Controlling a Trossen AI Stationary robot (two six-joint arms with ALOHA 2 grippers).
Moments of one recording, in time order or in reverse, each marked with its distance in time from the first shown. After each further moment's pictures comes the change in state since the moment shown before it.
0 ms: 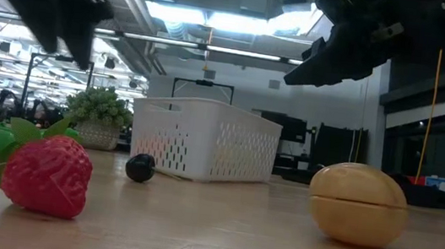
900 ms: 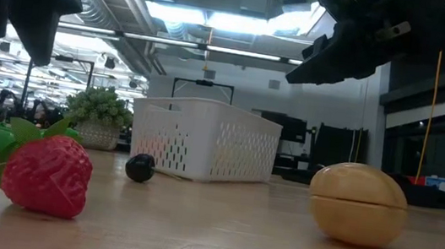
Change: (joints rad) left arm -0.137 0.048 0.005 0.042 -0.008 -0.227; right arm 0.016 0.000 0.000 0.000 -0.001 -0.020
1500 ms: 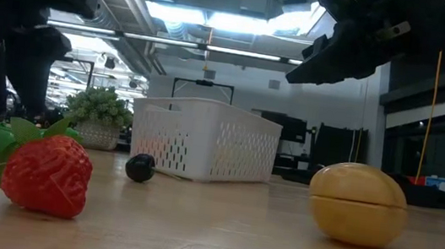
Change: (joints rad) left arm 0.025 0.005 -0.190 0.127 -0.054 -0.005; right arm 0.000 -0.001 0.000 0.000 0.000 0.000
